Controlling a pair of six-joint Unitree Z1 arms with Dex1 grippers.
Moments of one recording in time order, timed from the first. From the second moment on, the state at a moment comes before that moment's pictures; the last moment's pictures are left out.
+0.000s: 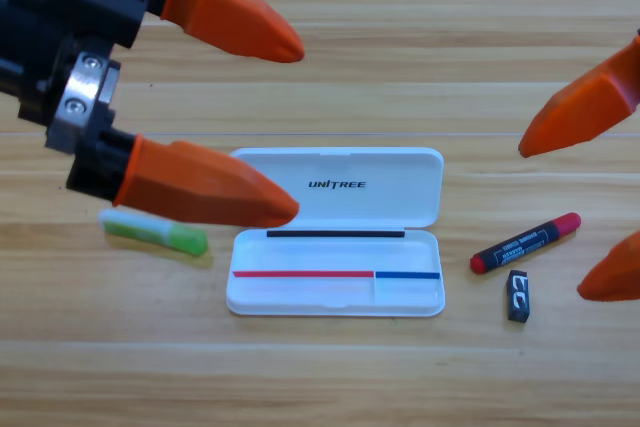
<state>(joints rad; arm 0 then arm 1) -0.89 1.30 -1.15 0.41 -0.48 0.43 0.80 1.41 -1.35 0.87 0.62 -0.55</state>
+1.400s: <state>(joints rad) -0.28 1.57 -1.17 0.31 -0.27 0.89 0.78 1.77 -1.48 0.93 0.02 0.33</state>
